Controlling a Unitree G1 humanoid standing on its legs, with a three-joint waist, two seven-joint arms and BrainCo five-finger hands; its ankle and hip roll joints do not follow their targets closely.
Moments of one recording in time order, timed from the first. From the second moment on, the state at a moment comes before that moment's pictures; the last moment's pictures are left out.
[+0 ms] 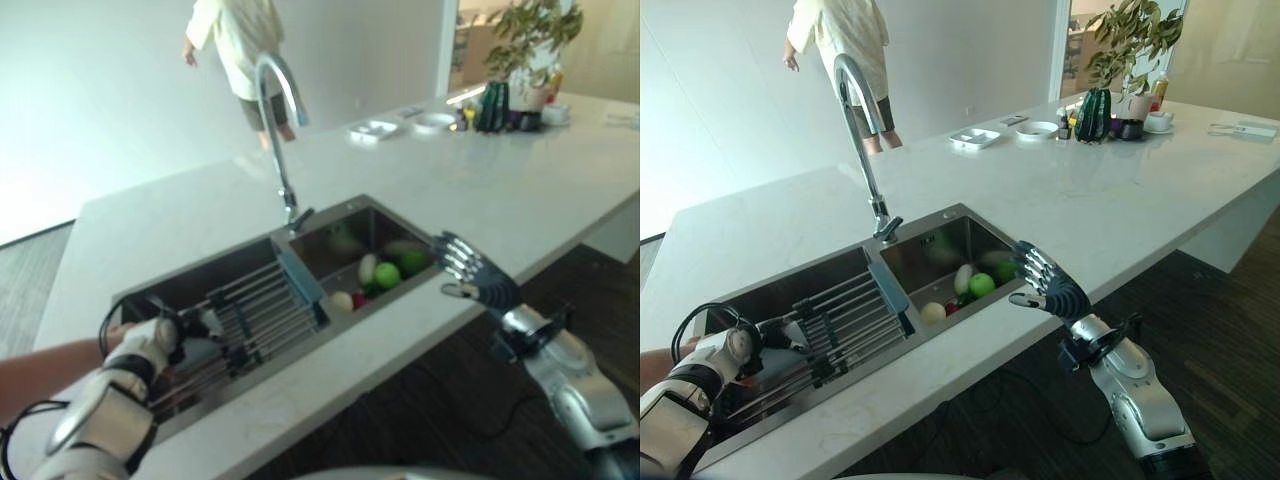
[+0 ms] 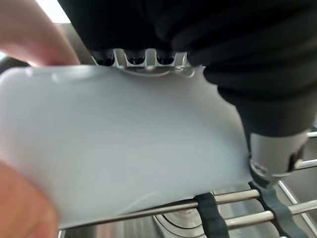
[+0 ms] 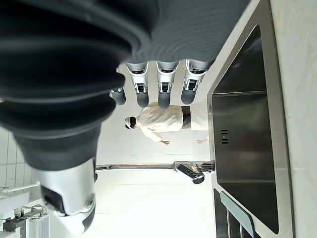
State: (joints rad) left arm -0.50 0.71 -0.51 1.14 0.37 -0.06 -0.24; right arm 0.04 -0.60 0.11 -0.17 0.57 -0.01 0.27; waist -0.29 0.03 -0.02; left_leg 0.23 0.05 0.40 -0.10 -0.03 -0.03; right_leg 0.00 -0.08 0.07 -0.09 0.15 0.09
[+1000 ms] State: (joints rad) left arm -0.47 0.71 -0.51 0.99 0.36 -0.08 -0.19; right arm 0.04 -0.59 0.15 -0.17 0.57 -0.01 0.23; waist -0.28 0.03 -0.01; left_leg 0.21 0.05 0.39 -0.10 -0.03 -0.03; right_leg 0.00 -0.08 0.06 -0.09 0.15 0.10
